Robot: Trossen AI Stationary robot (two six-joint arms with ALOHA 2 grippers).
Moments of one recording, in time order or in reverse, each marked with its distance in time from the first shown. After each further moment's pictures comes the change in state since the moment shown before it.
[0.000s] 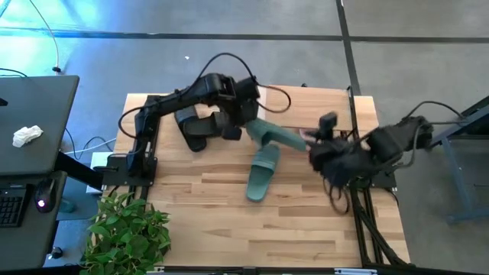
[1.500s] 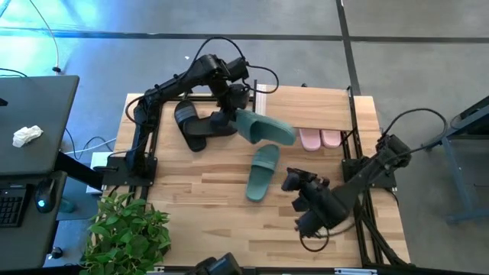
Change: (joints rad) left arm 0.200 0.032 -0.014 -0.115 0.413 0.304; right arm 0.184 0.261 -0.322 -0.002 0.170 -0.437
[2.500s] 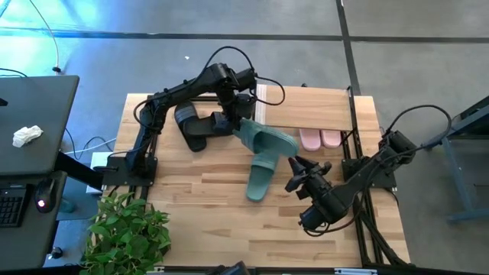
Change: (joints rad) left arm -0.062 0.054 0.000 0.000 0.029 0.008; right arm -0.030 -0.061 -0.186 0.002 0.289 -0.158
